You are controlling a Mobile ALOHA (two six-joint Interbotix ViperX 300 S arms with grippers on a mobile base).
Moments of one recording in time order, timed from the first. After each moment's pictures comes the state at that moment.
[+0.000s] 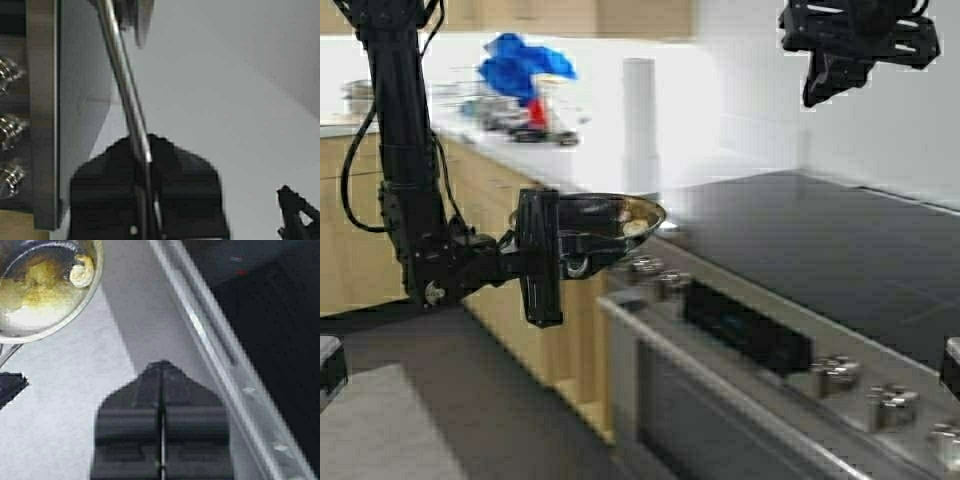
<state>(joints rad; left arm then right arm) -0.37 0.88 0.62 0.55 -1.54 -1.69 0.32 -0.25 0.82 0.30 0.10 -0.15</state>
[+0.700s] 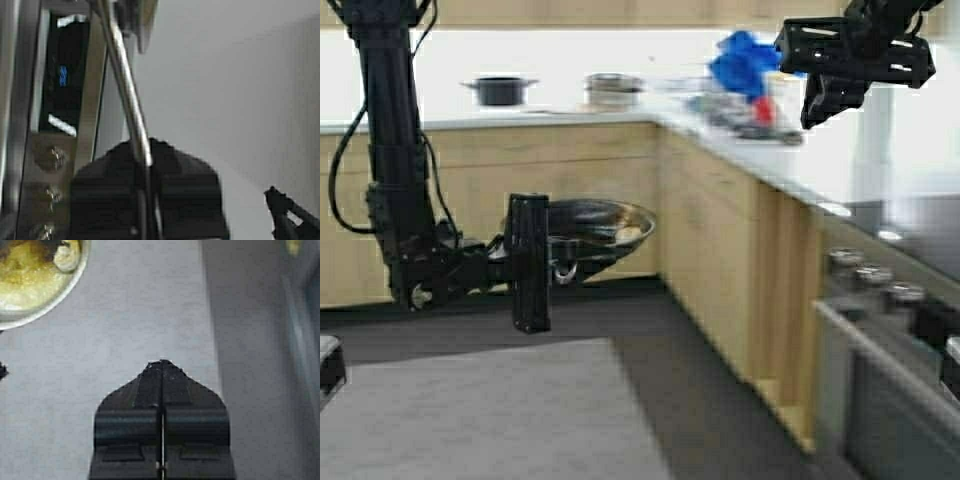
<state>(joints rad) -0.35 0.88 0.65 0.55 -1.54 -1.67 0.32 -0.19 0.82 0.30 0.11 -0.16</state>
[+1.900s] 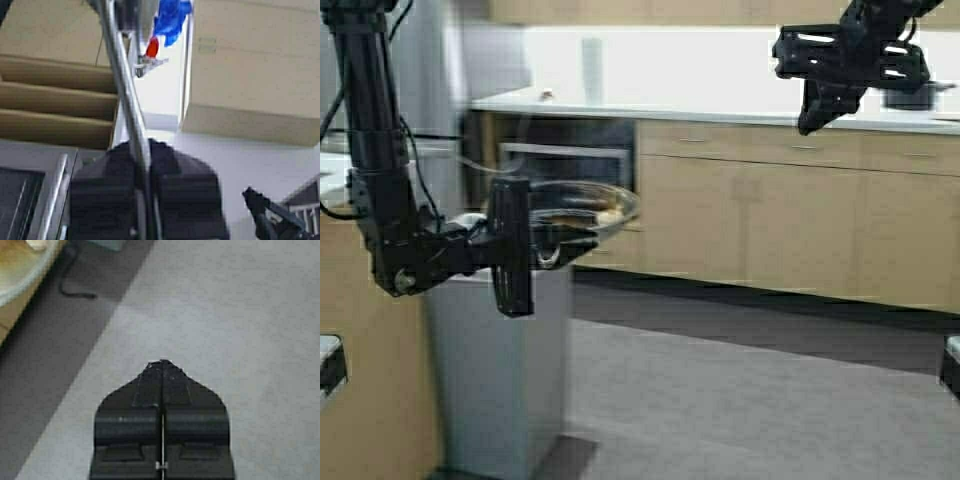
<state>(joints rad) -0.29 0.83 0.68 0.59 -1.54 -1.66 0.32 -0.15 0.80 0.30 0.11 -0.15</state>
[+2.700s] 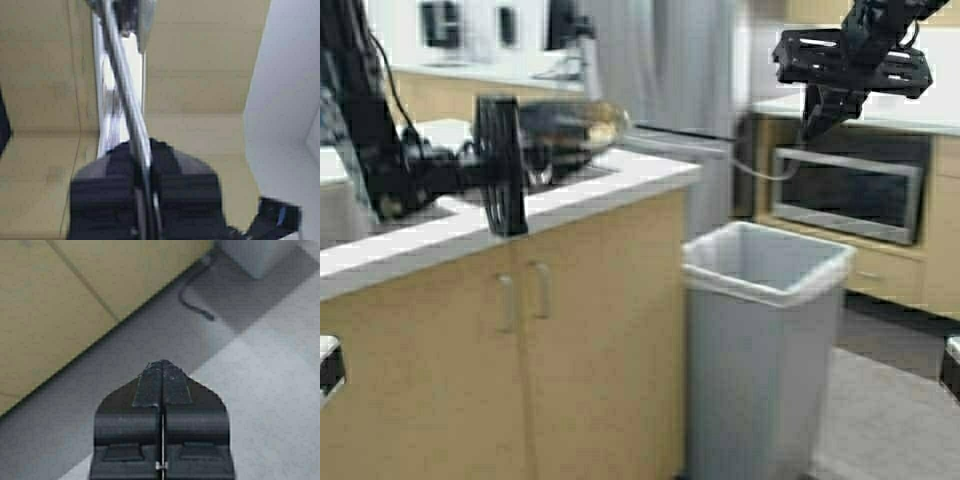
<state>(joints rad) -0.29 0.47 0.84 0.56 -1.48 -1.70 0.32 -0.16 0.81 0.31 0.13 -0.15</state>
